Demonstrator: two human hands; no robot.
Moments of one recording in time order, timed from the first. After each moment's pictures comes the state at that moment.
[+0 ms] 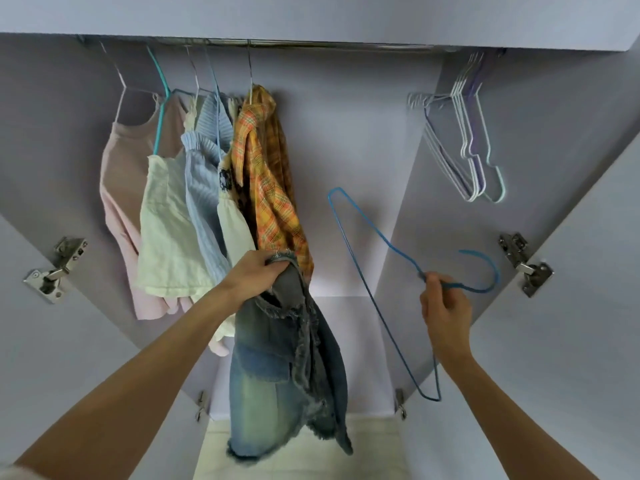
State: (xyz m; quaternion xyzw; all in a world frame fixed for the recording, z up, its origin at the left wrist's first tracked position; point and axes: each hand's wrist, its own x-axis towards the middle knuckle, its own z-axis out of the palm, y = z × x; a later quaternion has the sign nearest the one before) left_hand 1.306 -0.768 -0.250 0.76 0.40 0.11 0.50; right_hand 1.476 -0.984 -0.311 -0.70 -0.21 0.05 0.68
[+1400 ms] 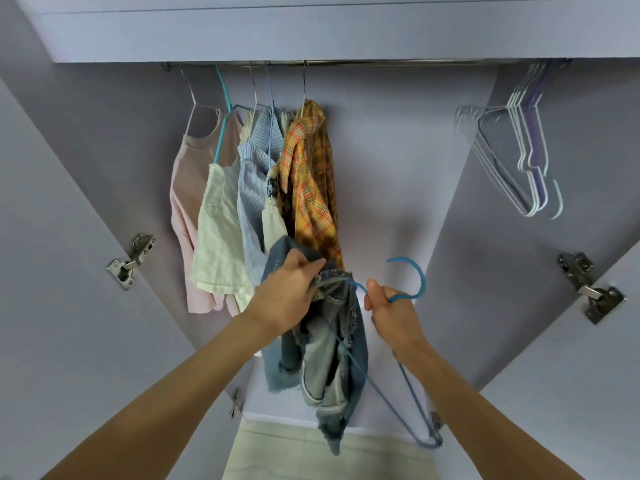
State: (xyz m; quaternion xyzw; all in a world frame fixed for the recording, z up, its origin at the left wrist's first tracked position) left_hand 1.270 -0.793 -0.240 0.94 0.30 0.08 0.12; right_hand 1.399 -0.904 -0.286 -0.75 -0.28 0.25 0.54
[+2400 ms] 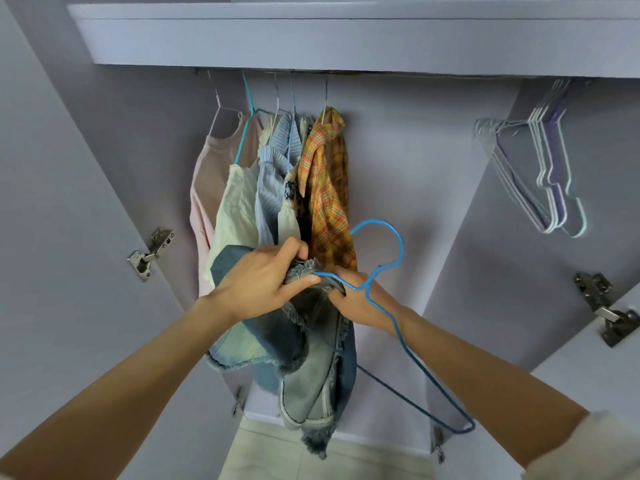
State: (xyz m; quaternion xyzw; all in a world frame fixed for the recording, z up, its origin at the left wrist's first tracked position) left_hand 1.229 -0.768 -0.215 0.95 0.15 0.26 0.05; right_hand 1.401 -0.853 -0.269 -0.70 -0.64 0.15 0.28
